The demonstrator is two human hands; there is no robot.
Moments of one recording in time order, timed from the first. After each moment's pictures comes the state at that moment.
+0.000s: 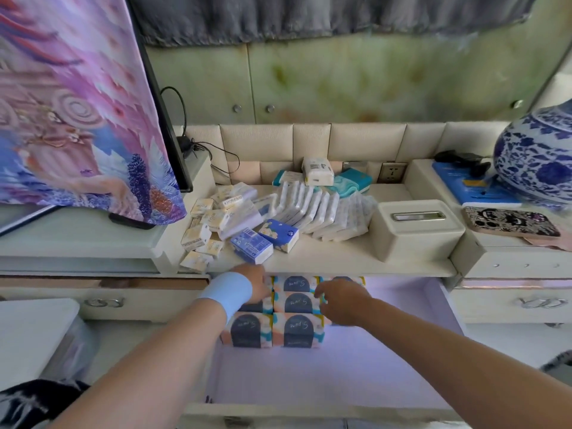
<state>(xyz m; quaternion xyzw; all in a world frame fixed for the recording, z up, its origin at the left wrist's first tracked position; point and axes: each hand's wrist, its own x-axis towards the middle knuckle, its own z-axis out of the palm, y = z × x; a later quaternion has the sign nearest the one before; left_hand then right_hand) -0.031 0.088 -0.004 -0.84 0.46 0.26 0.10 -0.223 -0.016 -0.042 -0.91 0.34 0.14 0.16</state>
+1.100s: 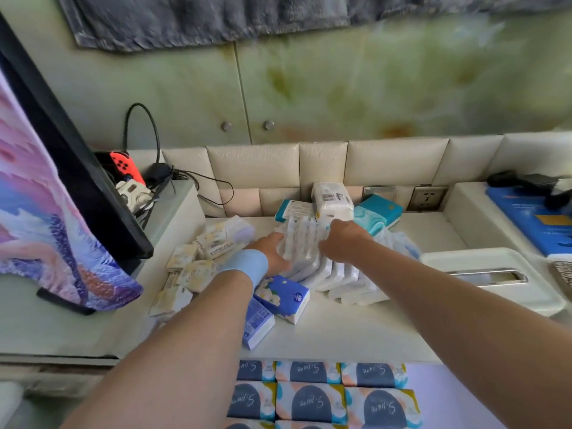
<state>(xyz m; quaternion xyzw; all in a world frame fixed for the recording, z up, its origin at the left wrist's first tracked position) 0.075 -0.099 0.004 -0.87 0.42 0.26 -0.07 -0.059 -0.220 0.007 -0.86 0.49 0.04 0.16</state>
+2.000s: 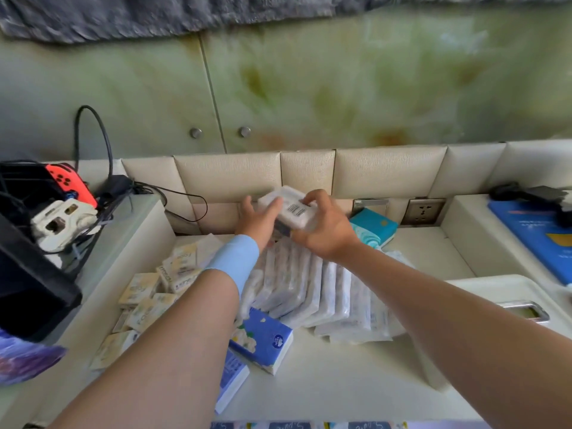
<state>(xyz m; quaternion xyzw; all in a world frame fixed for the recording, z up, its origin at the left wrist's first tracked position) 0.100 -0.193 0.011 -0.75 0.22 0.30 -0.55 -0.031 -0.284 -0.007 -0.84 0.33 -0.30 0.32</state>
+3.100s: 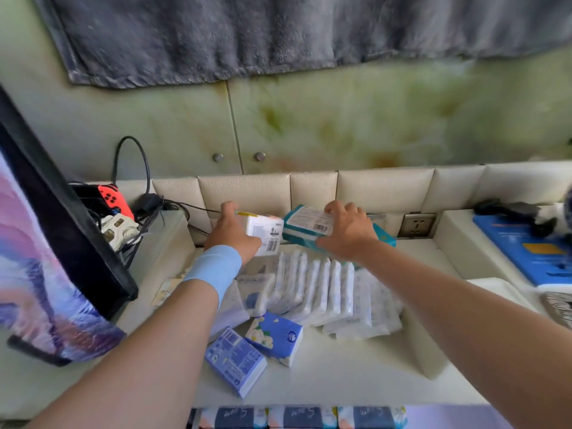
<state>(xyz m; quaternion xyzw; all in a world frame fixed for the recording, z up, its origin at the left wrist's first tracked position) 0.114 -0.113 0.065 -0.90 0.32 0.07 -0.28 -0.055 -0.276 0.035 -0.89 0.42 -0.15 0.09</state>
